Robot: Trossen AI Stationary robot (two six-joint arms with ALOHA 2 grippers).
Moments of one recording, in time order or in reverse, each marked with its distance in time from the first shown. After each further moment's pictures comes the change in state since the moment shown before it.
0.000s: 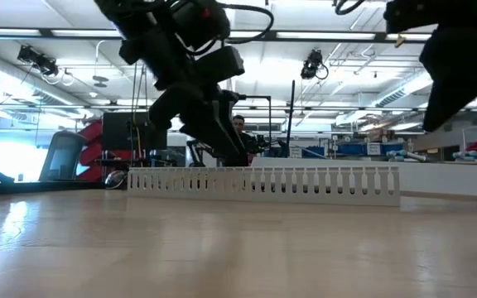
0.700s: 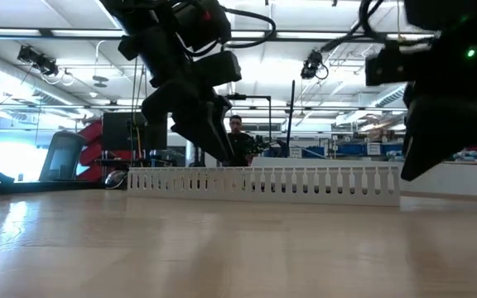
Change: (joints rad) left arm 0.007 0.000 0.038 -0.131 0.013 -0.082; right arm -0.115 -0.016 -0.182 0.319 0.039 -0.338
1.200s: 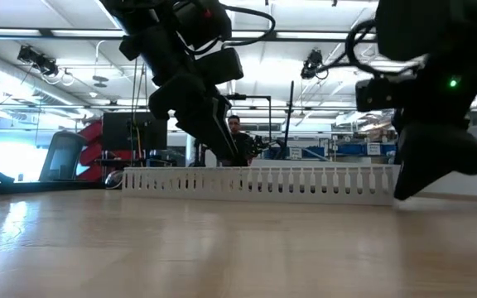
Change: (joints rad) left arm -0.001 0.000 0.000 0.029 0.007 -0.073; right arm -0.075 0.000 -0.083 0.168 -0.025 -0.164
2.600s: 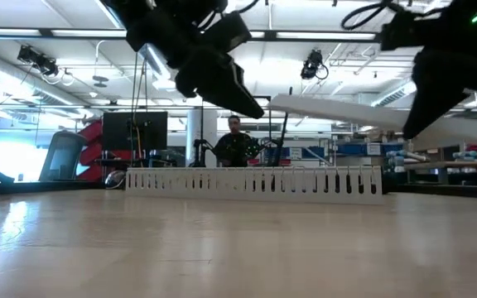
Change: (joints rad) left arm 0.000 -0.051 -0.001 0.203 -0.039 0.112; right arm 0.041 -0.297 -0.032 -0.154 0.048 0.113
